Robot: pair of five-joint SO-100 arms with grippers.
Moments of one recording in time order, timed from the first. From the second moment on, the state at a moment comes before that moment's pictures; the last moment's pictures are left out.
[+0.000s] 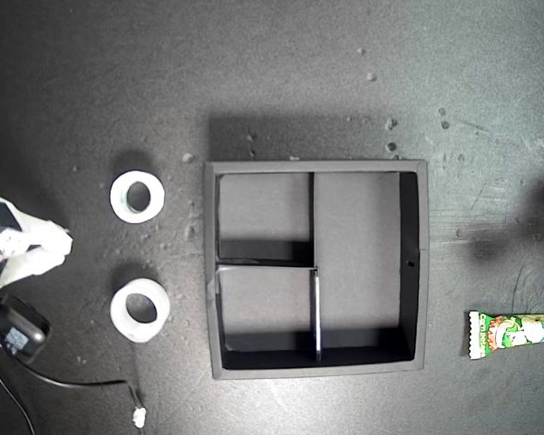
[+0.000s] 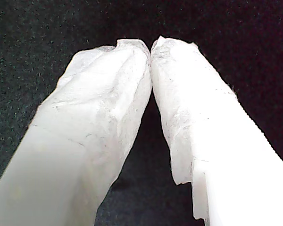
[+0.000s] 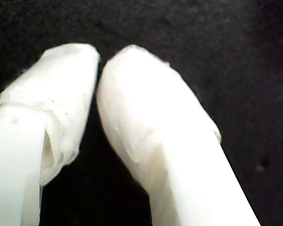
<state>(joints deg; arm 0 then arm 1) 18.2 191.2 176.7 77.5 -73.6 3.5 192.1 178.3 76.6 71.7</state>
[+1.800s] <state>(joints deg) -1.1 191.2 176.7 72.8 -77.3 9.7 191.5 178.3 62.7 65.7</state>
